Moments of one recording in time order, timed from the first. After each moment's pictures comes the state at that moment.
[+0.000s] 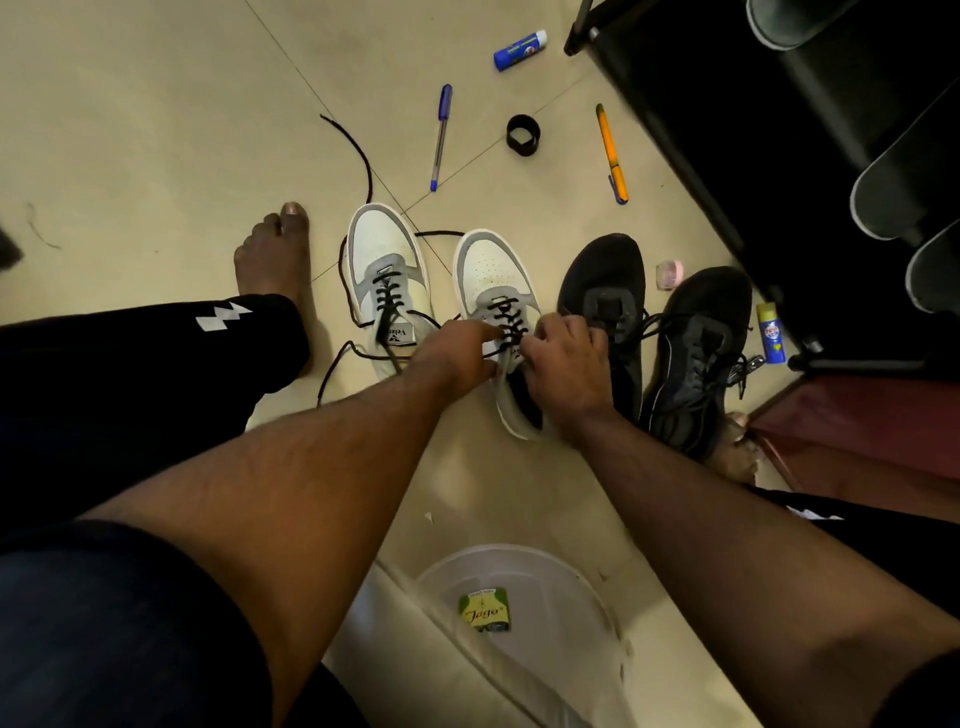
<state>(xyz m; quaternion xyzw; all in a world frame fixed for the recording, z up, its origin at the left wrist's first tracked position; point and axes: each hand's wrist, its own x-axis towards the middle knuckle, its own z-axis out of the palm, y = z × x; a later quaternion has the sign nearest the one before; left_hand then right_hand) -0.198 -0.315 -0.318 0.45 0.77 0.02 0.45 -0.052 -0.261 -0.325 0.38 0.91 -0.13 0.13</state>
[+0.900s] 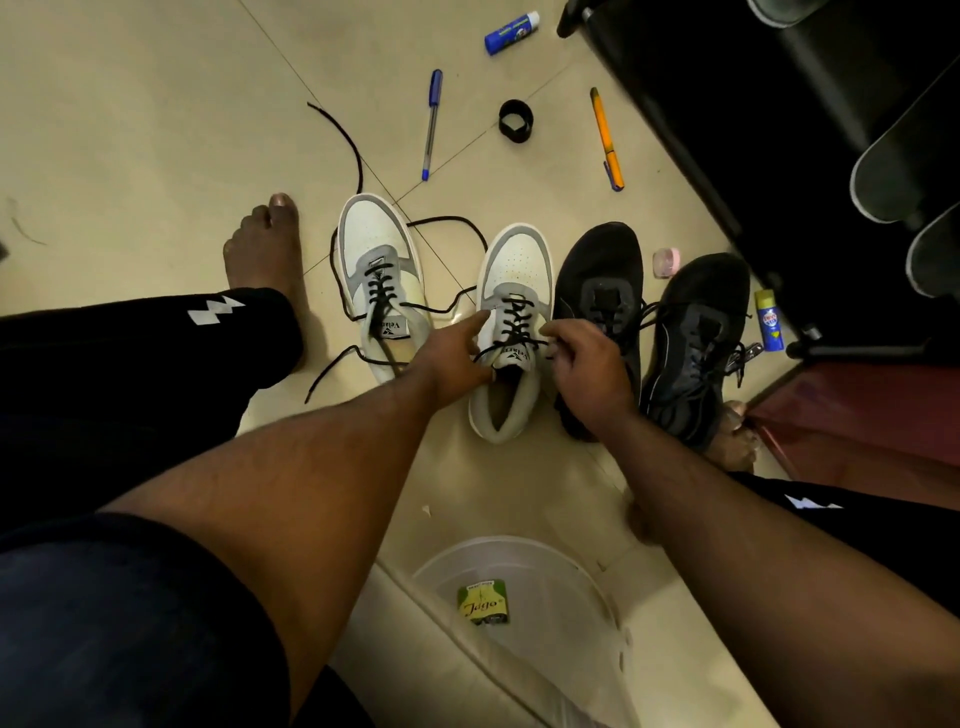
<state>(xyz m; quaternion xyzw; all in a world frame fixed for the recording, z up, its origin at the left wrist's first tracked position) -0.191 -0.334 -0.335 0.34 0.76 0.15 0.53 -0.024 -0.256 -0.329 0.50 0.76 -0.41 -0.04</state>
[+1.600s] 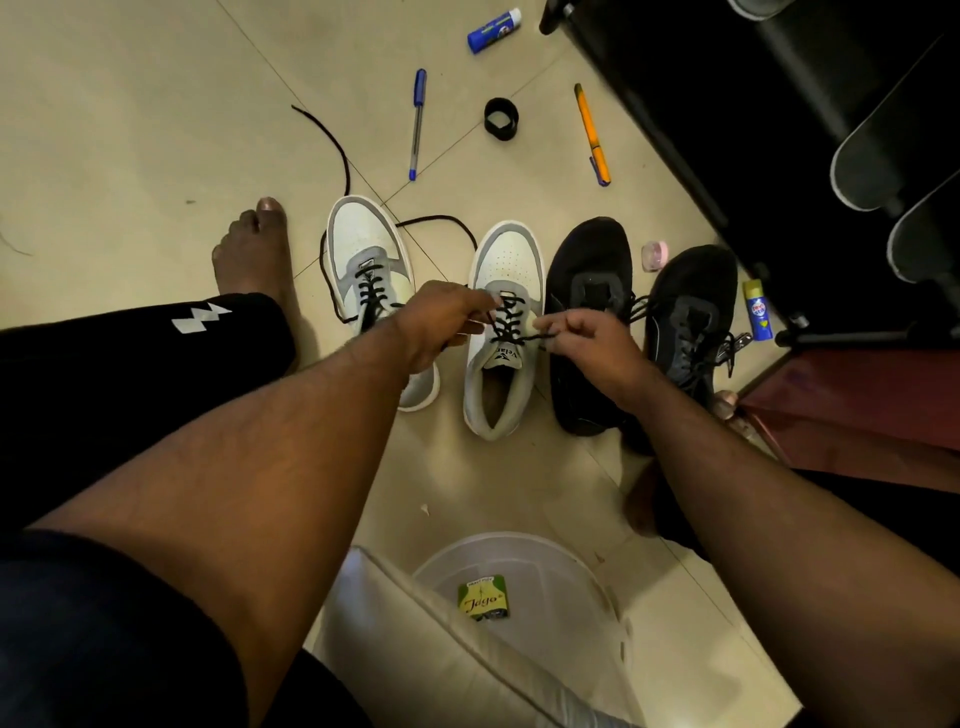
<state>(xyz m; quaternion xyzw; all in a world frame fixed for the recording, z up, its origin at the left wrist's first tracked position) -0.212 -0.293 -0.310 0.09 0.70 0.30 0.65 -0.014 -0.227 -0.312 0.49 0.60 -0.63 0.00</state>
